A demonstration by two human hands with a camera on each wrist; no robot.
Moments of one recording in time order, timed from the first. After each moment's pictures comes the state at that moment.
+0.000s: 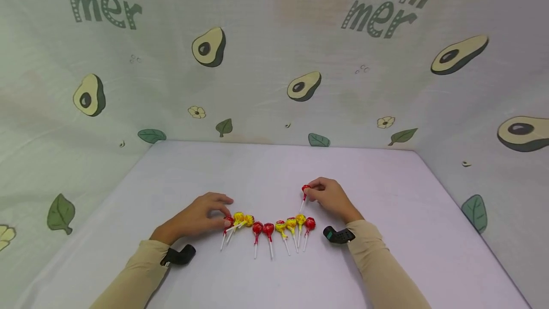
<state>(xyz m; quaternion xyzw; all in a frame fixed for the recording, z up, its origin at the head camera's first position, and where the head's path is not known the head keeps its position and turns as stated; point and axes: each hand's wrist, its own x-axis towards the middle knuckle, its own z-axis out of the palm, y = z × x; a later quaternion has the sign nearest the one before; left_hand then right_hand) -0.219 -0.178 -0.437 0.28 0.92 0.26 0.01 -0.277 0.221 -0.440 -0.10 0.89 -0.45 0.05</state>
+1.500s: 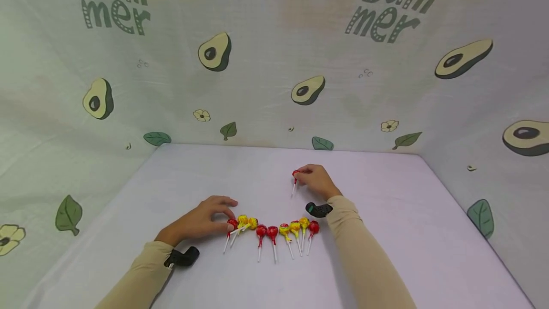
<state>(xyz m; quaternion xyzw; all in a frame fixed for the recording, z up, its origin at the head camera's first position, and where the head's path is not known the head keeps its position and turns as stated) -0.219 -0.181 -0.441 0.27 0.91 0.30 0.04 -0.333 0.180 -0.428 -0.08 0.87 -0.47 0.07</state>
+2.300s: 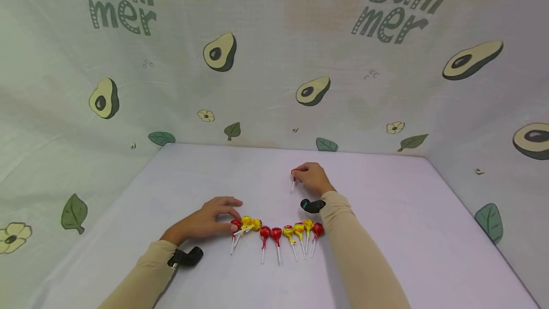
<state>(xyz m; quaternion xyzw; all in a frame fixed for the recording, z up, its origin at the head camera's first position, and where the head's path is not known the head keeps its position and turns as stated) -0.219 -0.181 -0.441 0.27 0.91 0.31 0.07 -0.347 0.156 -0.429 -0.07 0.90 -0.43 0.05</state>
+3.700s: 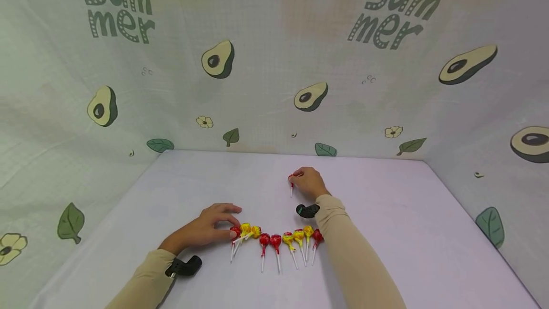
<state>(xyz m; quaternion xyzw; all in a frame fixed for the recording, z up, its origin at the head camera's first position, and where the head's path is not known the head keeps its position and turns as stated) -0.218 -0.180 -0.443 0.27 0.91 0.31 0.06 -0.347 0.147 -0.427 -0.07 0.91 -0.40 0.03</state>
